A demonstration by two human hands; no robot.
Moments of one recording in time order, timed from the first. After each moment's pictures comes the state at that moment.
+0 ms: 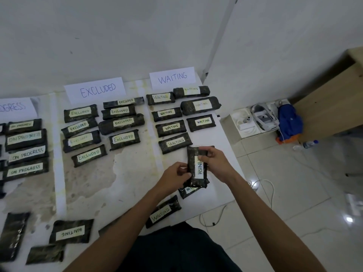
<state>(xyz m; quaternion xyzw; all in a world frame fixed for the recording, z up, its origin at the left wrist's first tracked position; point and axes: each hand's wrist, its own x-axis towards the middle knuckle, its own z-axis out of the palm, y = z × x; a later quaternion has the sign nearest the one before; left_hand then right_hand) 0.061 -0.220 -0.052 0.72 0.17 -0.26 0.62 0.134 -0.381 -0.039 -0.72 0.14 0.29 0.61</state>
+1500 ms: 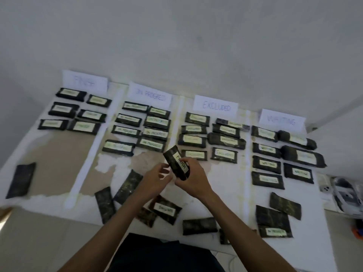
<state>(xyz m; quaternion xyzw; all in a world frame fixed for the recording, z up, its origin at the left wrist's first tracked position) -0.101 0.071 -0.028 0.76 0.37 -0.03 0.53 0.007 -0.051 -0.037 -0.83 -0.34 0.23 0.37</state>
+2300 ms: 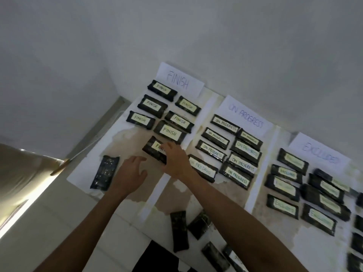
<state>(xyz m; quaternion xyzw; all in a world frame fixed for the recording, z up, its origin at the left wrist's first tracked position) -0.295 0.360 -0.080 0.83 0.47 0.00 0.30 -0.121 0.311 -0.084 -0.74 -0.60 0.25 0.15</state>
